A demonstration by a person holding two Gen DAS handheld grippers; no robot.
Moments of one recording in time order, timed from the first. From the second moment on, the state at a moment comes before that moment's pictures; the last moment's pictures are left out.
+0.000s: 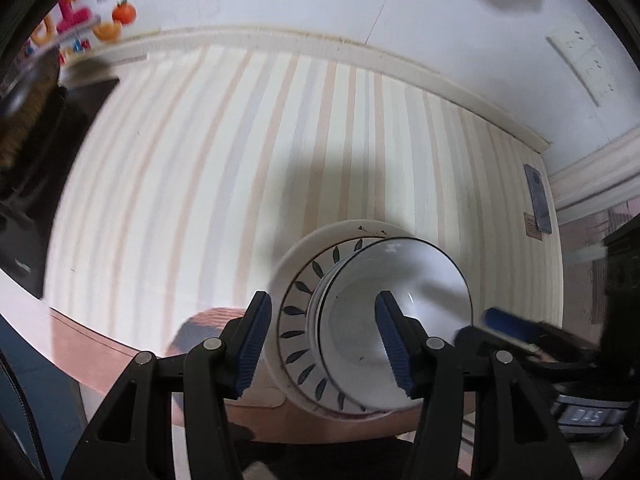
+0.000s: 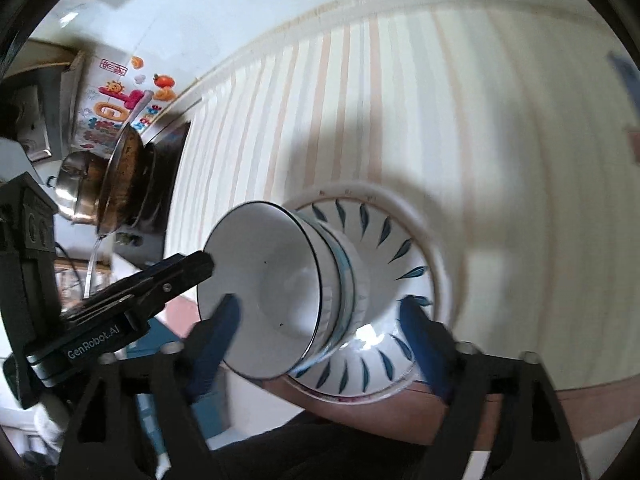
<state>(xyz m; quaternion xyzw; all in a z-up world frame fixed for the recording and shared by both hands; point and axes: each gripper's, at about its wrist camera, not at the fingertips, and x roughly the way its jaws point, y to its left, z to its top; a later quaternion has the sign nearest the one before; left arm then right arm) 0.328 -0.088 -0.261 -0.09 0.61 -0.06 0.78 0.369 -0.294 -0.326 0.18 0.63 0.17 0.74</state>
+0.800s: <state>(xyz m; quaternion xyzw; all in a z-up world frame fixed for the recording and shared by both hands) 0.204 -0.050 -0.124 -0.01 0.43 -0.10 0.90 0.196 -0.259 -0.164 0.11 0.47 0.00 0.88</state>
